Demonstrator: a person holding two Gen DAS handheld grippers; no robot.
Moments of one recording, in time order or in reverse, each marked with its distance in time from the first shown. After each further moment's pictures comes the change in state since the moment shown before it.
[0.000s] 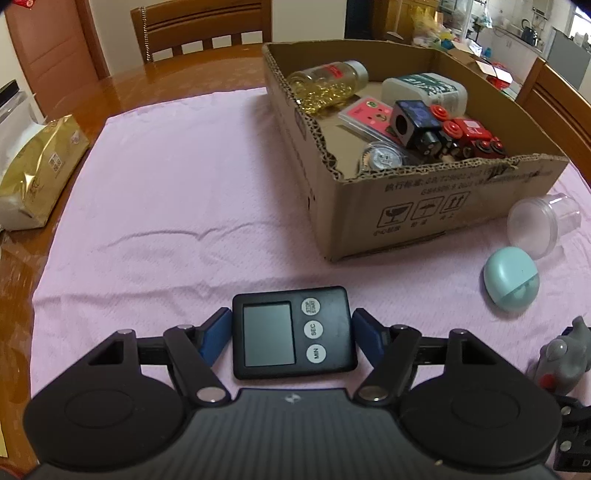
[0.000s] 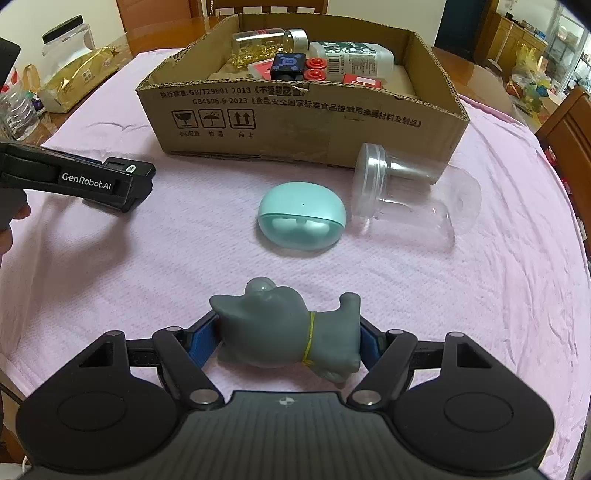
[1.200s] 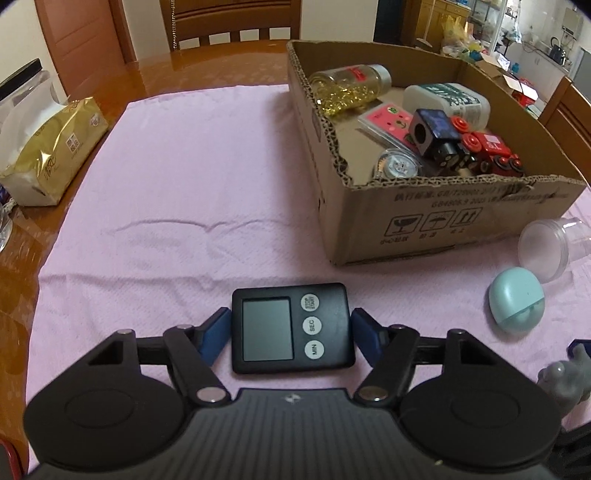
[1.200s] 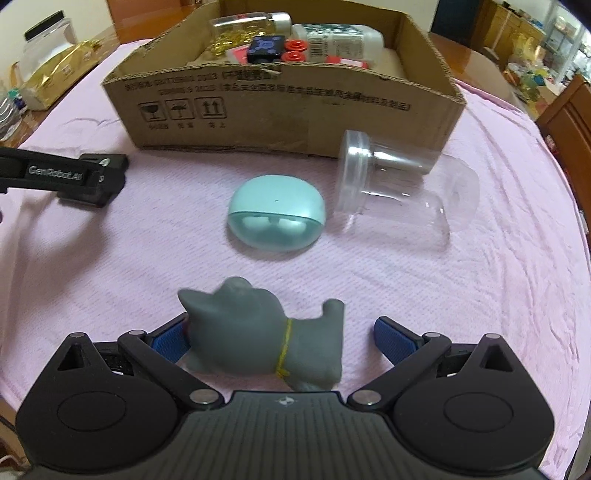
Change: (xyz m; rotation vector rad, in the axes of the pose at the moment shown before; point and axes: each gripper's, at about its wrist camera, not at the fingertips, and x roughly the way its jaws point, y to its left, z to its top) left arm 0.001 -0.006 0.000 -0.091 0.002 0.047; right arm 0.015 -0.012 0.007 0.014 0.044 -0.003
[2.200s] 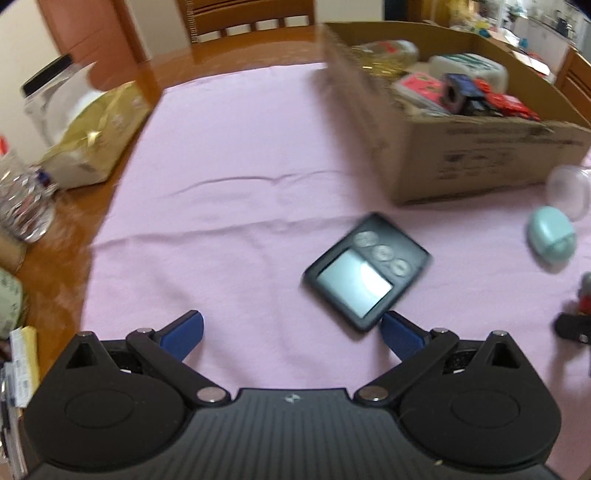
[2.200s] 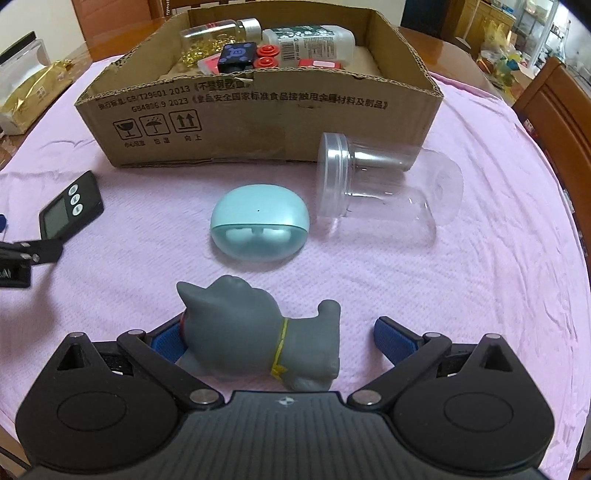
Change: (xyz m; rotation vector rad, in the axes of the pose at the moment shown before) left arm -0.014 0.037 -0.035 0.042 0.025 0.103; right arm 0.004 -0.002 0.001 0.083 -0.028 -0.054
